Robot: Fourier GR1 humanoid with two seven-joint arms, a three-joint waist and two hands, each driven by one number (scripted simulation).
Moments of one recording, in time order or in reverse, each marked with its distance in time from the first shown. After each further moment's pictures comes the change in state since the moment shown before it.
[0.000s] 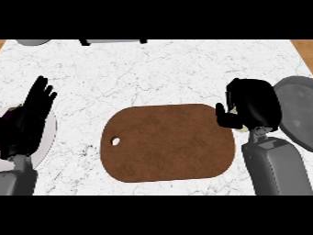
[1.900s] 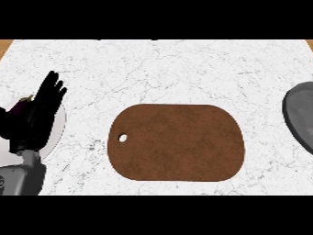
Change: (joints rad) left arm -0.042 -0.044 -0.011 -0.003 -0.029 -0.039 0.020; right arm -0.014 -0.415 -0.670 0.342 -0.386 -0.353 -0.356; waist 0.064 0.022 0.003
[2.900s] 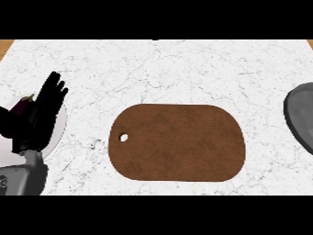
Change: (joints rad) left arm 0.001 -0.015 0.003 0.008 -0.019 -0.007 -0.014; right arm -0.150 -0.170 -0.146 0.759 -0.183 -0.182 -0.256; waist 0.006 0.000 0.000
